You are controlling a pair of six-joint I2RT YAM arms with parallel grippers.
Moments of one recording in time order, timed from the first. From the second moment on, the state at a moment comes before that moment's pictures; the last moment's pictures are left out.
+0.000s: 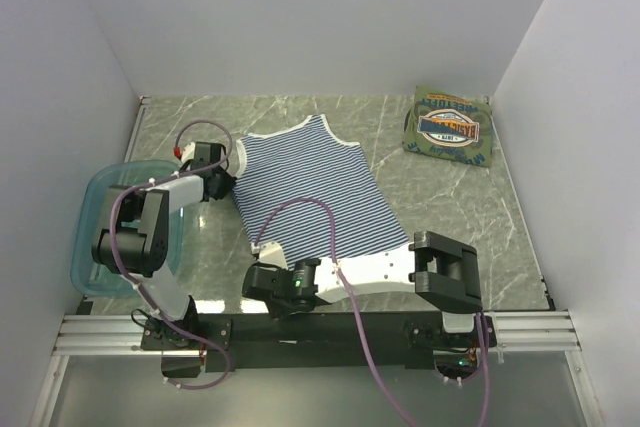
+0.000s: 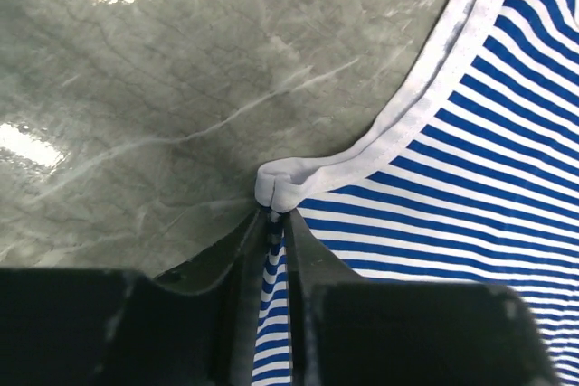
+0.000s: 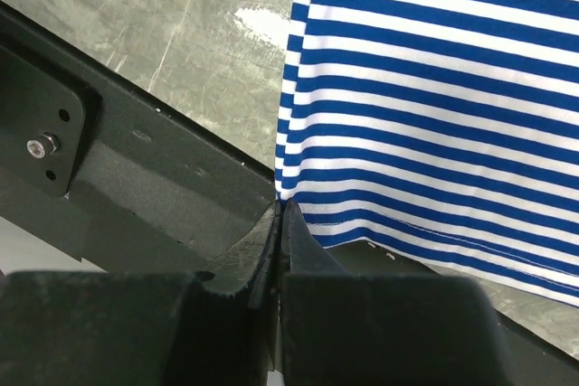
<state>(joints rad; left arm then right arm) -0.13 1.71 0.88 -0.07 -0.15 -0.92 1.46 1.84 1.24 -0.52 0.22 0.93</state>
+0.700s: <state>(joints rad) -0.13 1.65 0.99 -0.29 -0.28 -0.92 1.43 1.85 1.33 -0.44 0.11 0.90</state>
